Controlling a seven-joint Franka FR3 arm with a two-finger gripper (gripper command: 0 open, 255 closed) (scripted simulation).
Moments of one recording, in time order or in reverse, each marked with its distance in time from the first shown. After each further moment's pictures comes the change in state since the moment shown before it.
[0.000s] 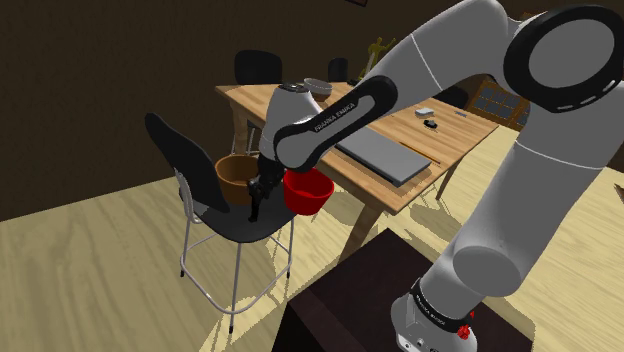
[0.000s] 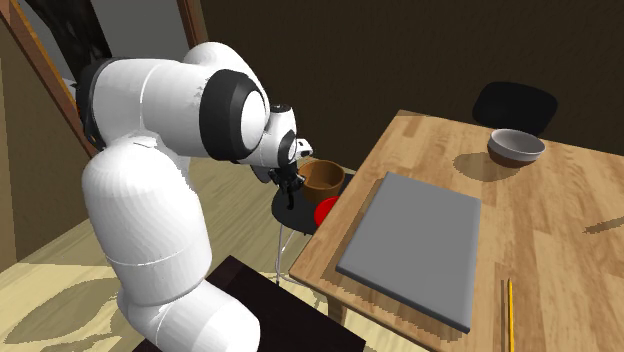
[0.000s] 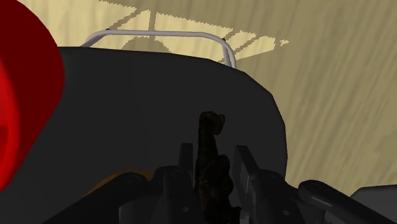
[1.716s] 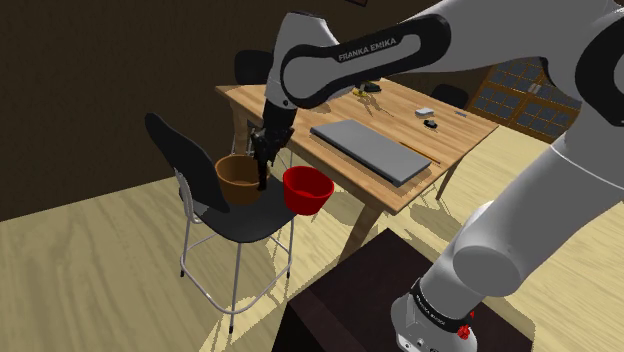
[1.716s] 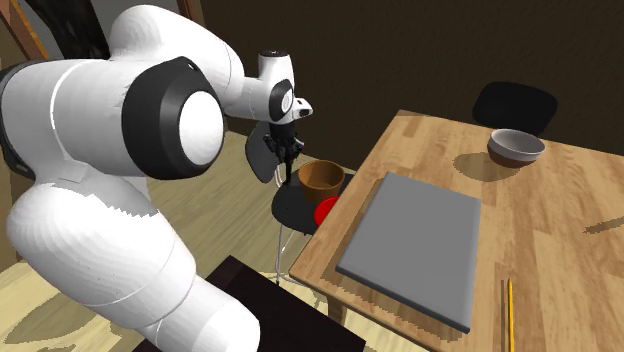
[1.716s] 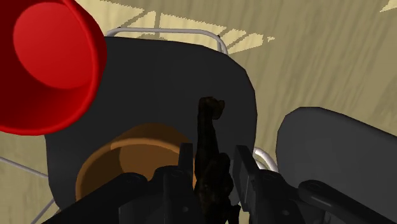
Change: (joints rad) arm -0.004 -0.222 0.001 0.138 0.089 -0.352 -0.062
